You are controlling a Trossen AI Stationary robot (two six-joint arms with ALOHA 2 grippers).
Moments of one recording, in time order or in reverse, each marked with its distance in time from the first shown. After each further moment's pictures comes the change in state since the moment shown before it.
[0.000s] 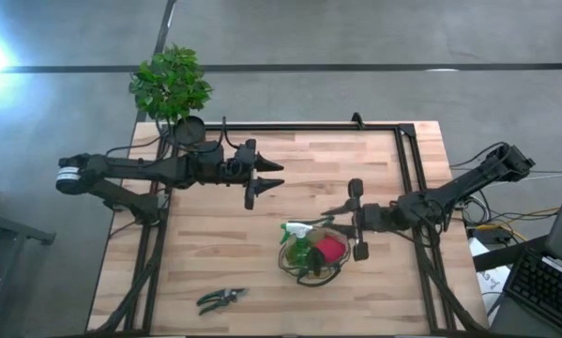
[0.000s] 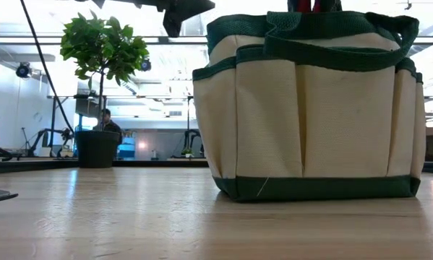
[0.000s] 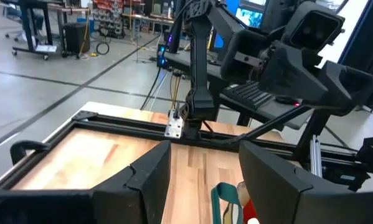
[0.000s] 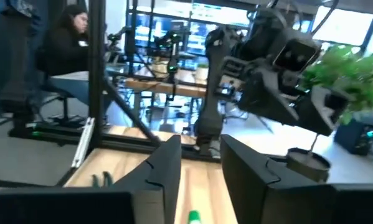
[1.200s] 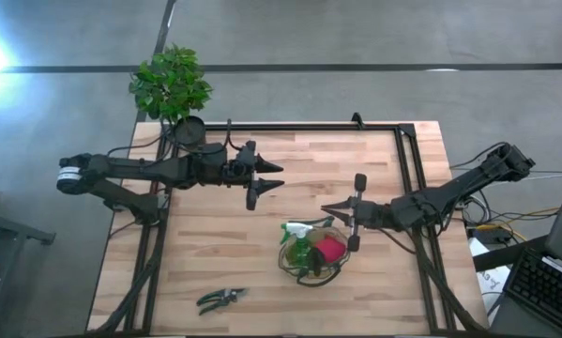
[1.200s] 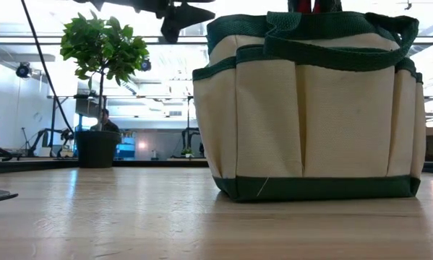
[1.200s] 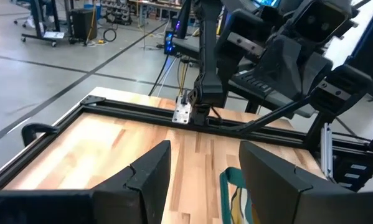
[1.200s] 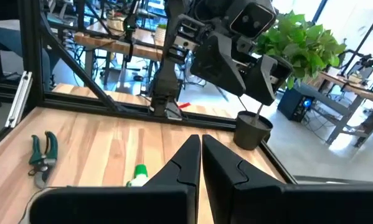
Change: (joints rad) left arm 0.000 0.008 -0.006 -0.046 -0.029 0.001; right arm -0.001 -0.008 0.019 -0.184 0.196 -0.026
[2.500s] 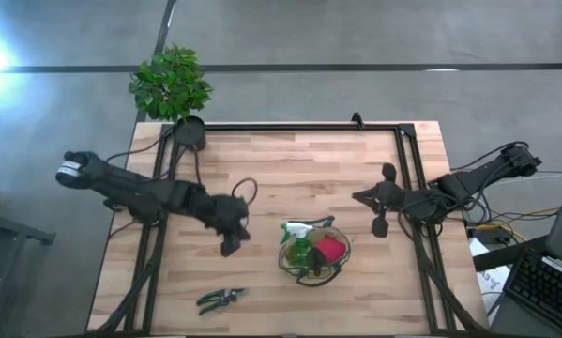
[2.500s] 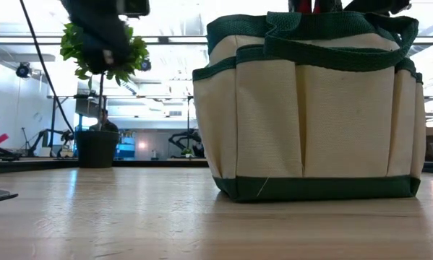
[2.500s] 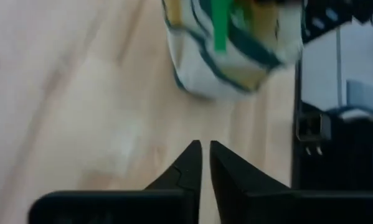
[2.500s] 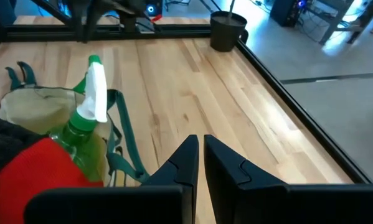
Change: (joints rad) left arm -0.310 -0.012 0.000 -0.684 0.056 -0.480; right arm 0.002 -0.307 -0.002 -0.740 0.053 0.422
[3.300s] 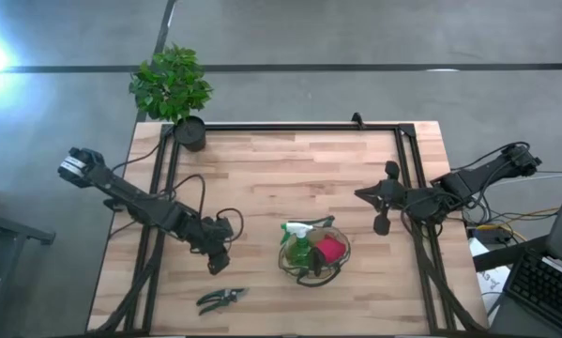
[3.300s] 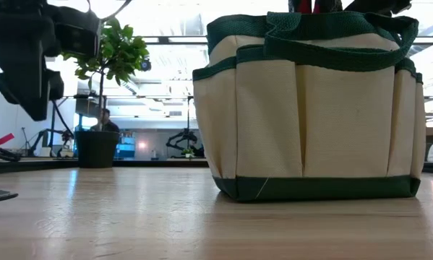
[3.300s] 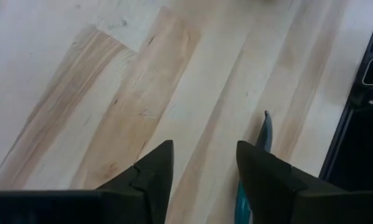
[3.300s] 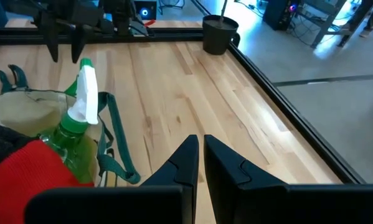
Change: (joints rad) left arm -0.235 0.001 -0.180 -0.045 -0.088 -0.376; right arm -0.002 -0.028 0.000 -0.021 0.028 -0.007
